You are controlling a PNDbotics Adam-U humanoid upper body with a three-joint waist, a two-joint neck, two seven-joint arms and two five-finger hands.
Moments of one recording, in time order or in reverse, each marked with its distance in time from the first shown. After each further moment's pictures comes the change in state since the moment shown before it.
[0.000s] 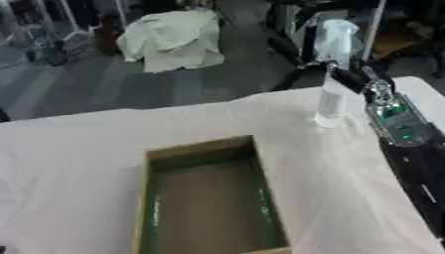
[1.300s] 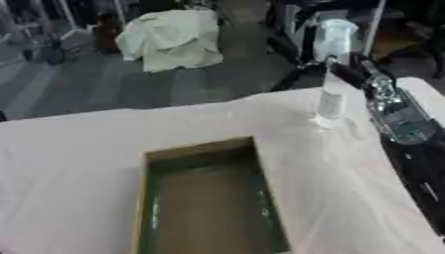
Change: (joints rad) left arm -0.003 -0.008 0.000 0.000 -0.004 -0.003 -0.004; right arm -0.015 -0.025 -0.003 -0.015 -0.008 -0.003 0.013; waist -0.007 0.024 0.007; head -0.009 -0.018
